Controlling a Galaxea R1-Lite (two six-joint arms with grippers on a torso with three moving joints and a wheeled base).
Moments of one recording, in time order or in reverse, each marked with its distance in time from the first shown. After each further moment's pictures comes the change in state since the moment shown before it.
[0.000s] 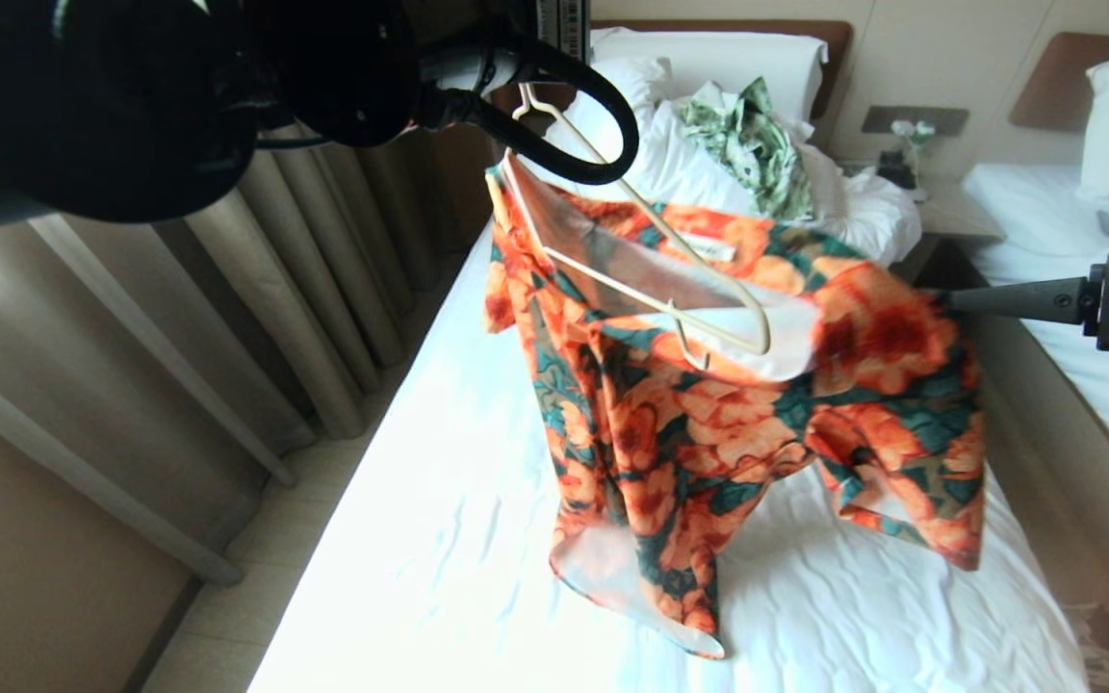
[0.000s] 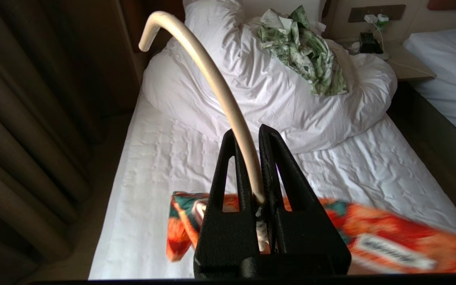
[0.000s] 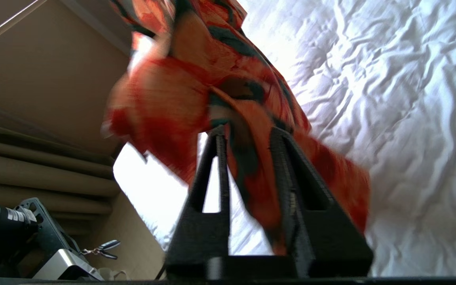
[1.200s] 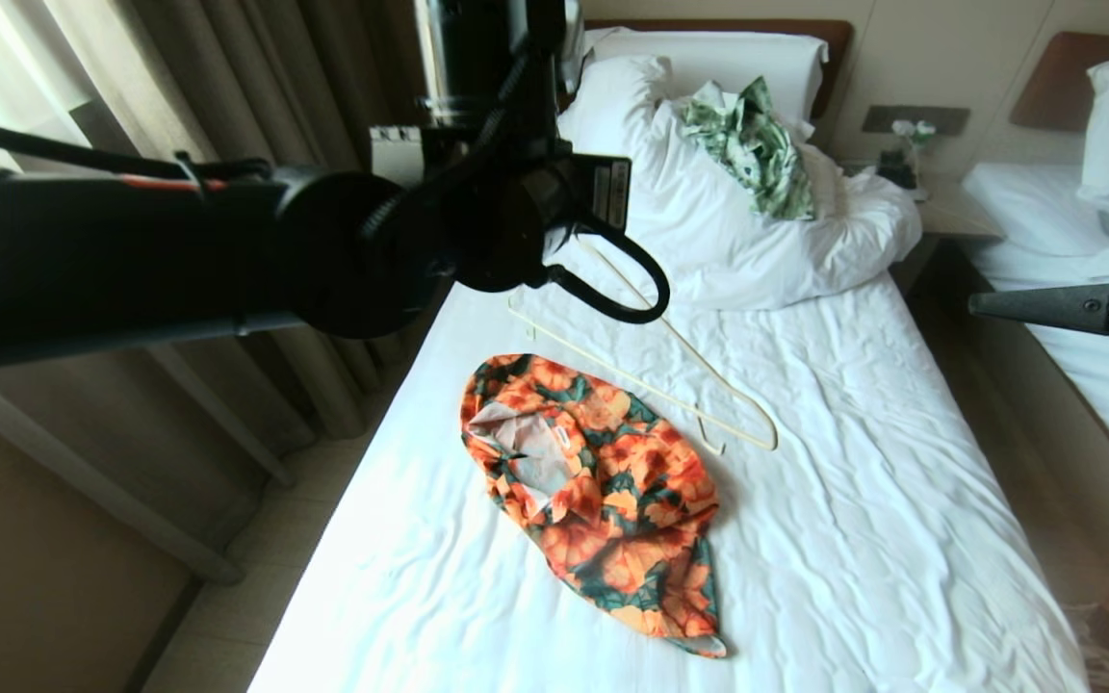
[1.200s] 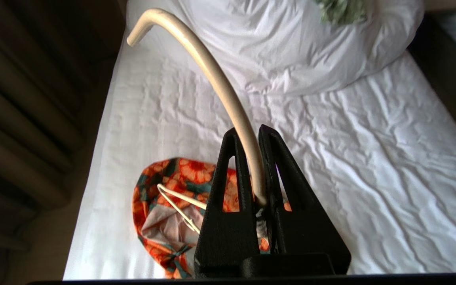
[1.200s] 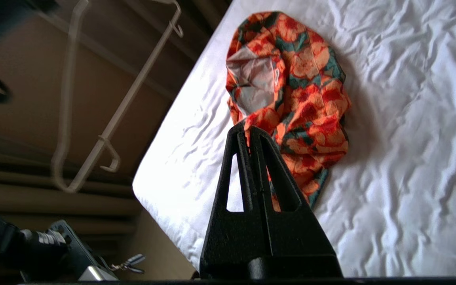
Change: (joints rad) left arm 0.048 0.134 0.117 0.000 0.002 -0.133; right arm -0.036 -0.055 0.070 -0.061 -0.002 0.153
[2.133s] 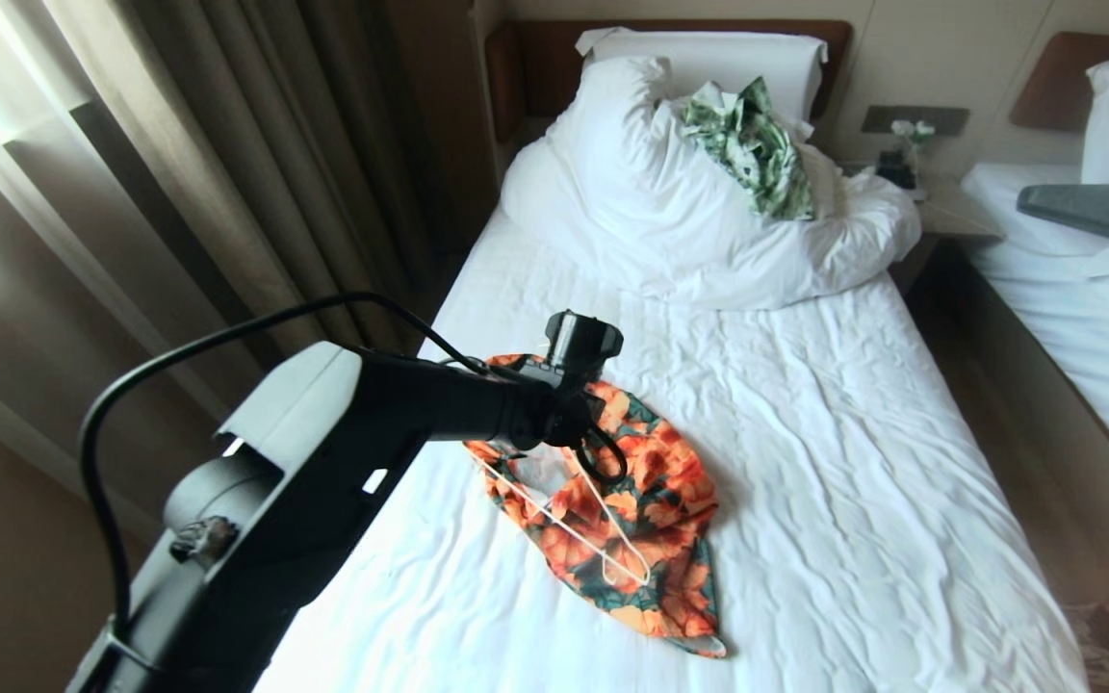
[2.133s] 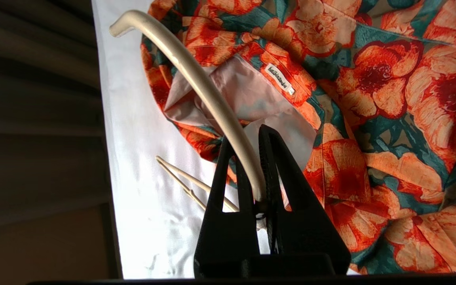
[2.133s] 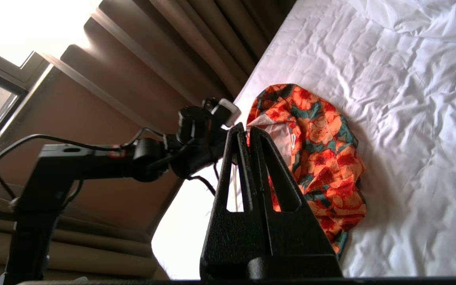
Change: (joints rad) left arm 0.177 0.527 -0.126 0.158 0.009 0.069; right arm -0.019 -0.036 0.011 -0.281 0.011 0.232
